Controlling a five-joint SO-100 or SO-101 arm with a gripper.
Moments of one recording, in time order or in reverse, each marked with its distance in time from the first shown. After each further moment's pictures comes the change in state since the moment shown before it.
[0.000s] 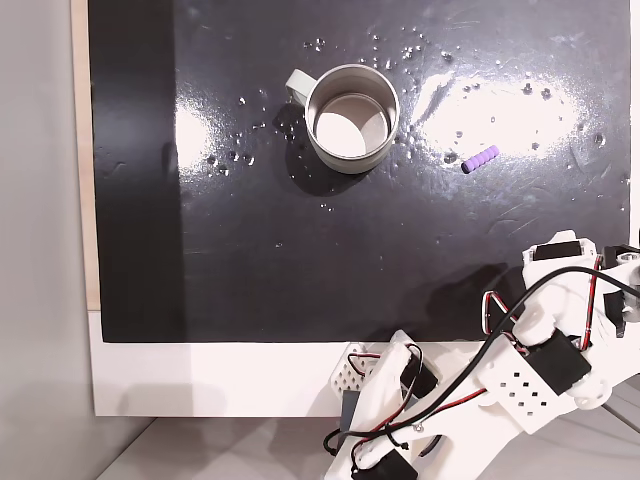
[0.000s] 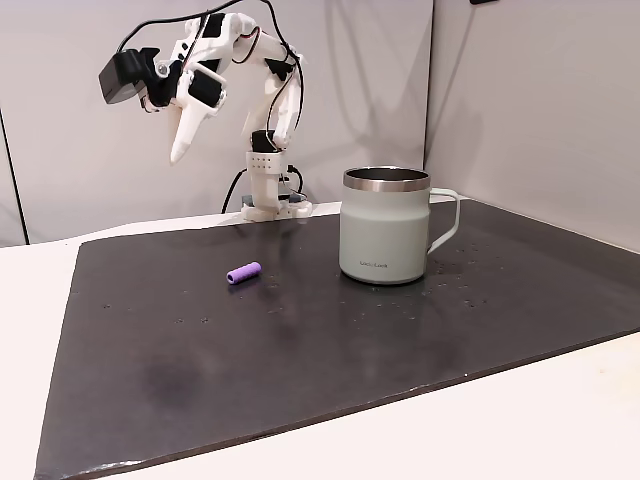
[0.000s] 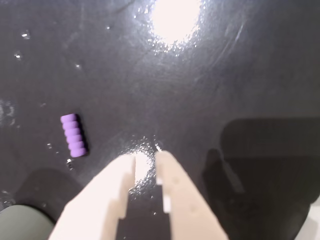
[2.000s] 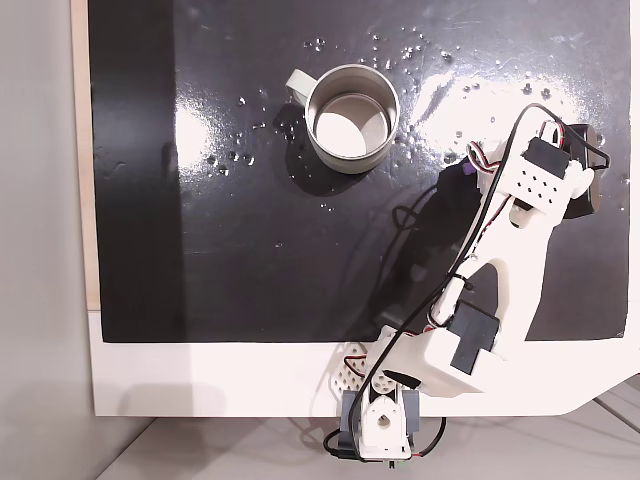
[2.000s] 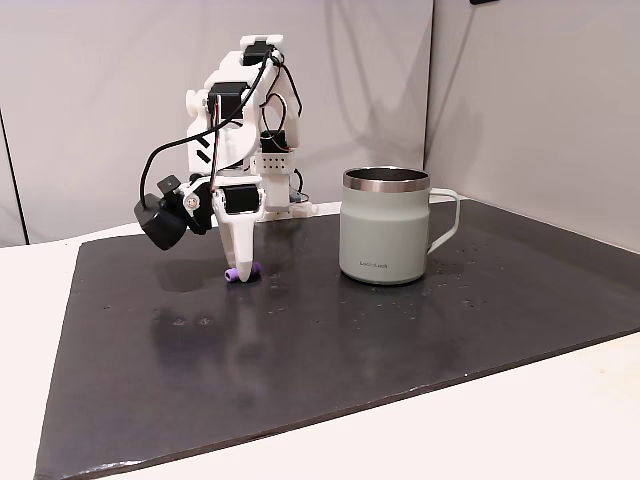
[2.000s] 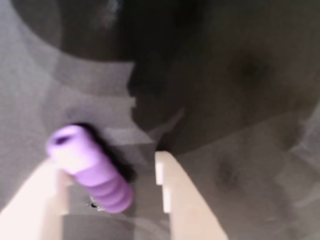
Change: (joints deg) arm -21.1 -60.3 -33.1 5.3 29.8
